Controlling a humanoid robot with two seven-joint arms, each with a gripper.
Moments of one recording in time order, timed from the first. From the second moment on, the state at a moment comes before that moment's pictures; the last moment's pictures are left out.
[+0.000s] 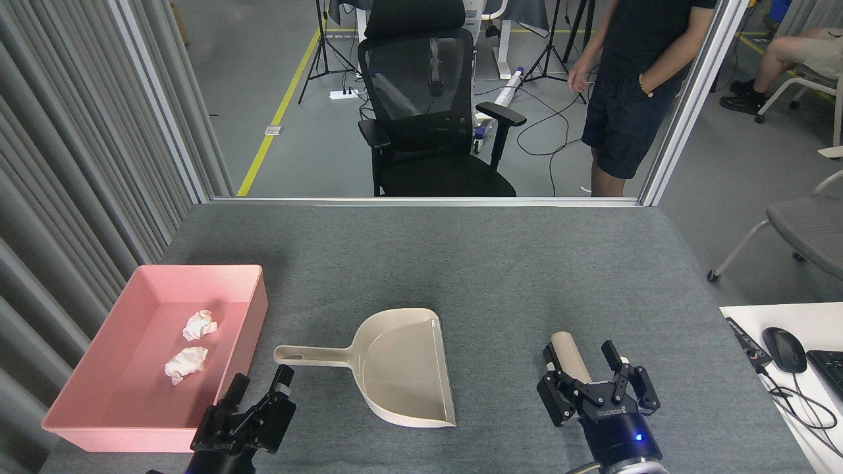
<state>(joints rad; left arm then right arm) 0.16 -0.06 0.12 -1.71 -0.96 -0.34 -0.08 0.04 -0.02 0.00 -1.60 1.34 -0.17 -0.04</state>
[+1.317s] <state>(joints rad) 0.14 -0.06 0.25 -1.73 -1.33 -0.29 0.07 -0.07 0.19 0.01 -1.52 1.62 -0.11 -0.07</state>
